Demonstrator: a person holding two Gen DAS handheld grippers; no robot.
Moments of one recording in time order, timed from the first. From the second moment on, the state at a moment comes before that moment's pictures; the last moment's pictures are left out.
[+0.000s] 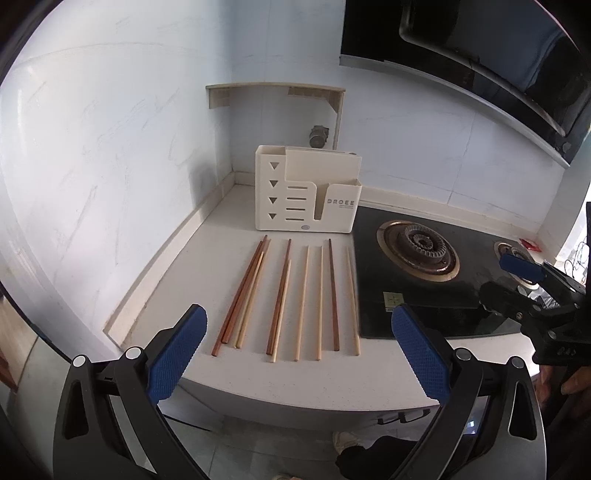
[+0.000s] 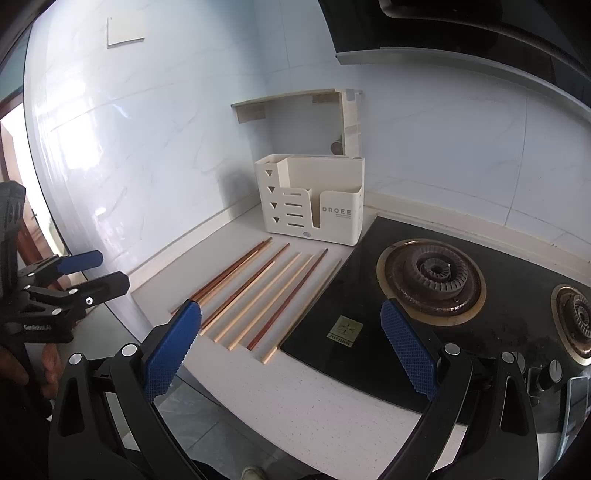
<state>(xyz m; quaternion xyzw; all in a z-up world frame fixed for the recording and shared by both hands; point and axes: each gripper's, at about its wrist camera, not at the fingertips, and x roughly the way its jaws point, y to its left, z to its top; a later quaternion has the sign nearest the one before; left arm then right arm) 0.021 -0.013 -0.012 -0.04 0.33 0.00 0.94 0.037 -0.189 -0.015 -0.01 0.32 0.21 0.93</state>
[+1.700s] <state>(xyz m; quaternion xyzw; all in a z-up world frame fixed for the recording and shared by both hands) 0.035 0.057 -0.020 -0.04 0.37 -0.02 0.93 0.034 -0.155 -0.020 0.00 0.36 0.15 0.92</state>
